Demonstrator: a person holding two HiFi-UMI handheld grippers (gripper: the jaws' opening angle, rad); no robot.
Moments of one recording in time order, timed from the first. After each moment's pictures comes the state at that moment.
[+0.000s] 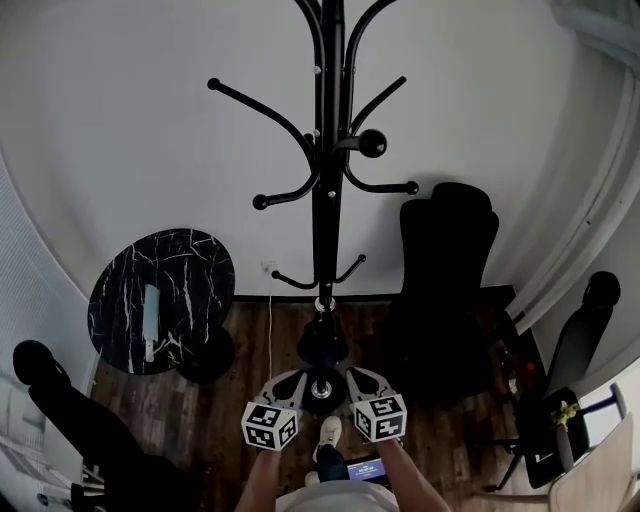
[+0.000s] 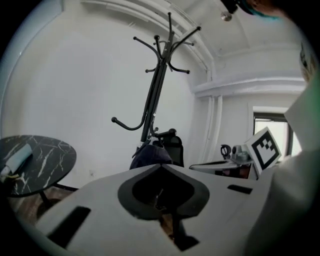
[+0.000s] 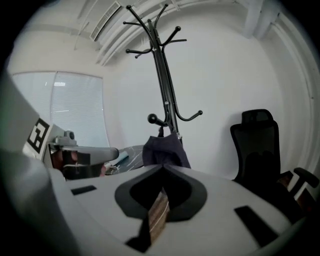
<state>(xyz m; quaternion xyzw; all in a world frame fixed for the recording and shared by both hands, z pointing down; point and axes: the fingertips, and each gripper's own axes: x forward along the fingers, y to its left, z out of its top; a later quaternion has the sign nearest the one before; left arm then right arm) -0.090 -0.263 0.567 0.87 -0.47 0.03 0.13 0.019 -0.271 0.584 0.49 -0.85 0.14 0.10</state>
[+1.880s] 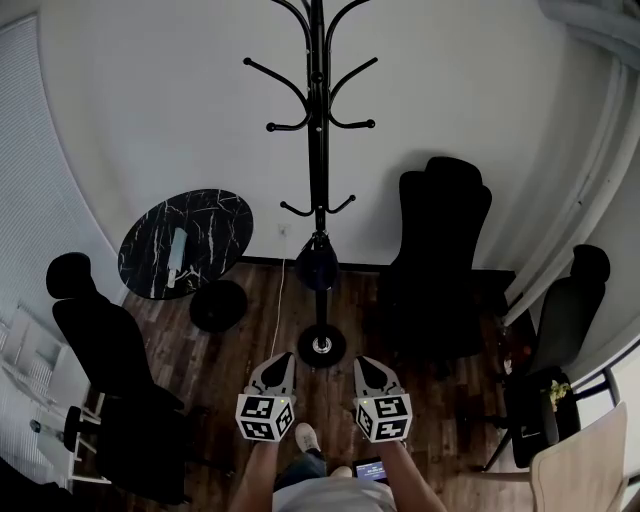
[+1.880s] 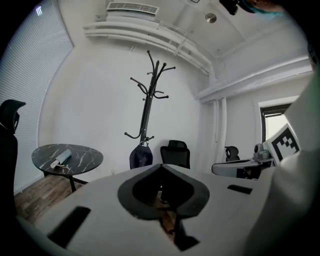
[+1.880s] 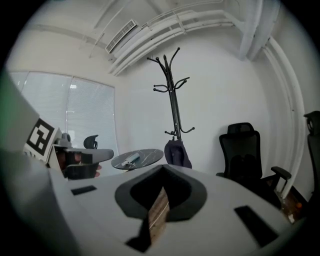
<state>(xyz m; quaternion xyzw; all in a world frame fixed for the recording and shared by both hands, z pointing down) -0.060 -0.011 0.530 0.81 -0.58 0.02 0.10 0.093 -0.017 0.539 0.50 -0.86 0.10 0.07</state>
